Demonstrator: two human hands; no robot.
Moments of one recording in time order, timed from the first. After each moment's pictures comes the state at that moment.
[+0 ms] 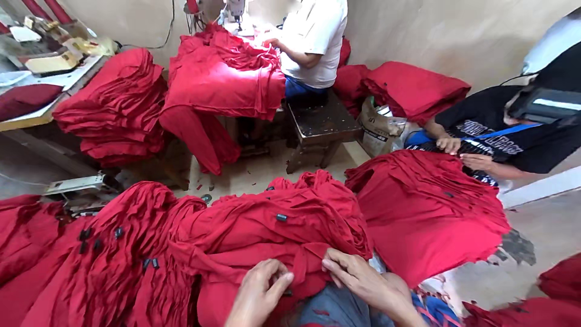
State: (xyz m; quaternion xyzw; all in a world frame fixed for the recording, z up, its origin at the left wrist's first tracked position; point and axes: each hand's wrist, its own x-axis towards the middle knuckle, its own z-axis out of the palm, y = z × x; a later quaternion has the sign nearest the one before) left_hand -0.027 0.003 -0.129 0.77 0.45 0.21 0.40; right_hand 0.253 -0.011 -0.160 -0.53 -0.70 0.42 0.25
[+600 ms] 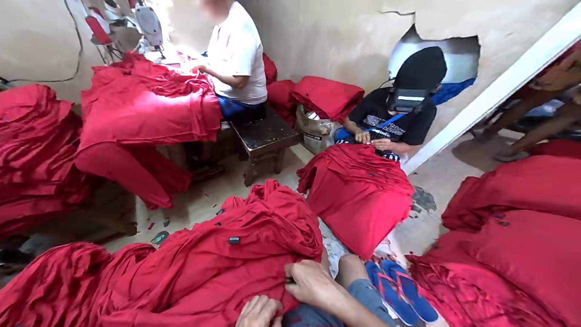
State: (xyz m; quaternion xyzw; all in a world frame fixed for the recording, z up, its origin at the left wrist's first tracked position) left_hand 0.011 -0.020 -0.178 0.88 0.31 0.22 0.29; right_hand 0.226 -0.011 -0.145 -0.66 -0.63 0.40 0.00
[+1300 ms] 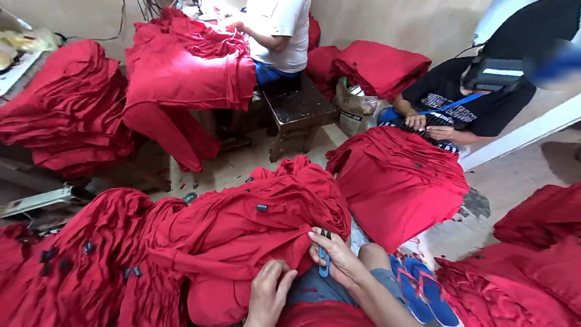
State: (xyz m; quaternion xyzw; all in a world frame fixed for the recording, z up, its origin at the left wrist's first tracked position) left_hand 0.013 -0.028 -0.207 0.78 0.40 0.40 0.28; right_hand 0.214 -0.017 -0.171 -0.47 -0.14 0.67 0.56
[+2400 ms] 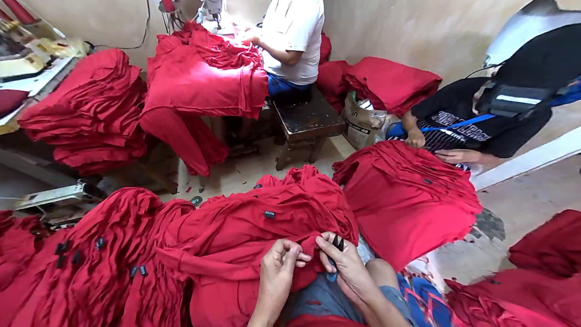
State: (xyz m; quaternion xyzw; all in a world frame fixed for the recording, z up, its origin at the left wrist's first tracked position) left_hand 0.050 0.006 -0.164 0.55 0.39 0.47 0.57; right_hand 0.213 -0.016 -0.167 -0.46 -0.26 0.57 0.63
